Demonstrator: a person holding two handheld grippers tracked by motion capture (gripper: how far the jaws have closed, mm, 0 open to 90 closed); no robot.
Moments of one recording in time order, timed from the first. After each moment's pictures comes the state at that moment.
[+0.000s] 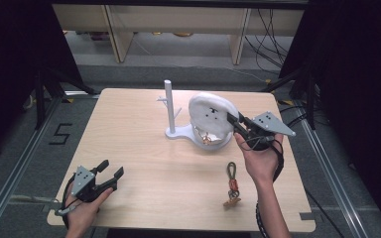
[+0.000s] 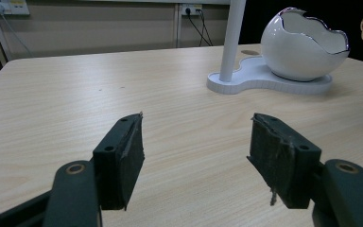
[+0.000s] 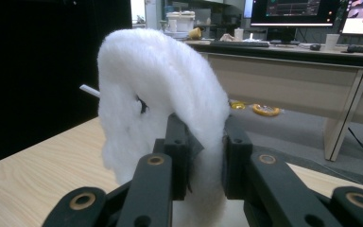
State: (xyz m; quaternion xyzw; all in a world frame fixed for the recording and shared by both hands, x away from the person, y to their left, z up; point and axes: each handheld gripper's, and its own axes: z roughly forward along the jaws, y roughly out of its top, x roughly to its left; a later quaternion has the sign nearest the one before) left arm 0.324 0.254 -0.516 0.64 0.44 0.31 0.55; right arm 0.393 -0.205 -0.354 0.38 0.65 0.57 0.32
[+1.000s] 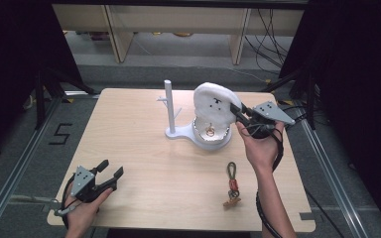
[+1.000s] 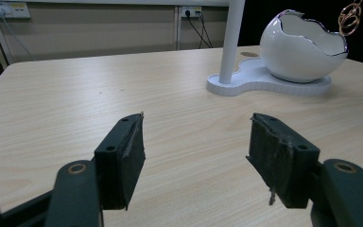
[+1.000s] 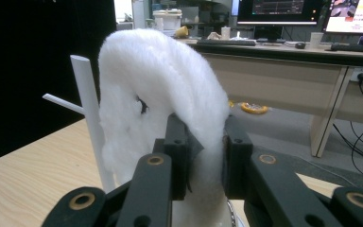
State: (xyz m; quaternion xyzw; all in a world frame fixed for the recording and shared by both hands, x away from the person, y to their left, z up) left arm 0.322 0.254 -0.514 0.64 0.44 0.31 0.55; right arm 0.421 -0.210 -0.349 0.40 0.65 0.56 0.33
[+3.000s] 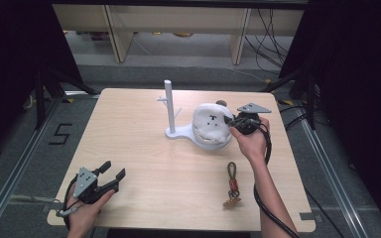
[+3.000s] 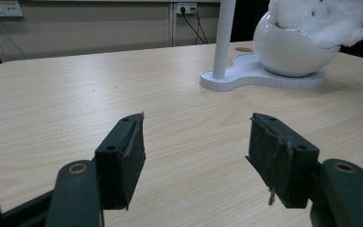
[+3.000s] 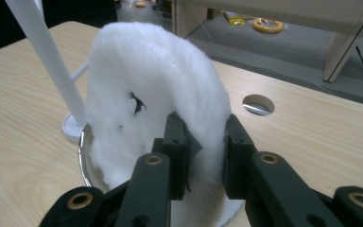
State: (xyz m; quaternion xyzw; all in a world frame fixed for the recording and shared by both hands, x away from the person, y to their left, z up) left arm 0.321 0.249 -0.517 0.65 0.43 0.31 0.55; right arm 0.480 -0.210 -0.408 0.44 0.74 0.44 0.26
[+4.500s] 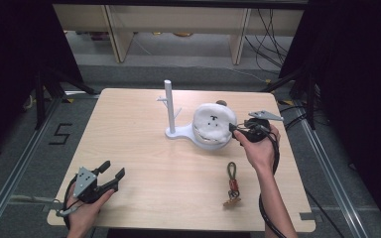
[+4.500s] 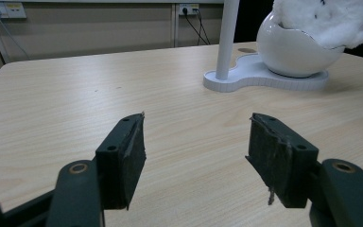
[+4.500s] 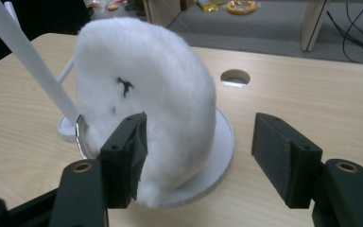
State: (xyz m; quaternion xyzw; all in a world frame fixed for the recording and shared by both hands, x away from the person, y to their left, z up) left arm 0.322 0.250 -0.517 0.65 0.43 0.31 0.54; right arm 0.447 -0.228 -0.404 0.53 0.69 0.43 0.23
